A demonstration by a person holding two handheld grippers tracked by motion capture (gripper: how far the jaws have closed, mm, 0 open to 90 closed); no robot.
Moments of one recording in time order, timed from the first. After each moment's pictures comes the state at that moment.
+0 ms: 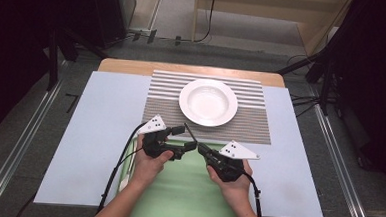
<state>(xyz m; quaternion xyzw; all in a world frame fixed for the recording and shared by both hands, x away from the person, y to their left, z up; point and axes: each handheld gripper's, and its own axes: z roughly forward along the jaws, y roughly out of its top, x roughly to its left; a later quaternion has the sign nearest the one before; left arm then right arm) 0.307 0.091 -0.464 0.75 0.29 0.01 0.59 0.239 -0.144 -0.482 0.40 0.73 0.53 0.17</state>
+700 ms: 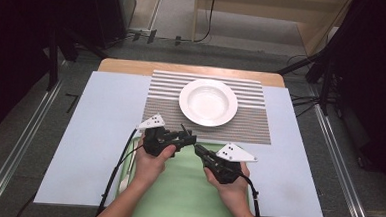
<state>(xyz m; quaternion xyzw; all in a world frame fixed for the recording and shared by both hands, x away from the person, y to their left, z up) 0.313 0.091 -0.468 0.74 0.32 -0.05 0.60 0.235 -0.137 -0.481 0.39 0.73 0.54 0.18</state>
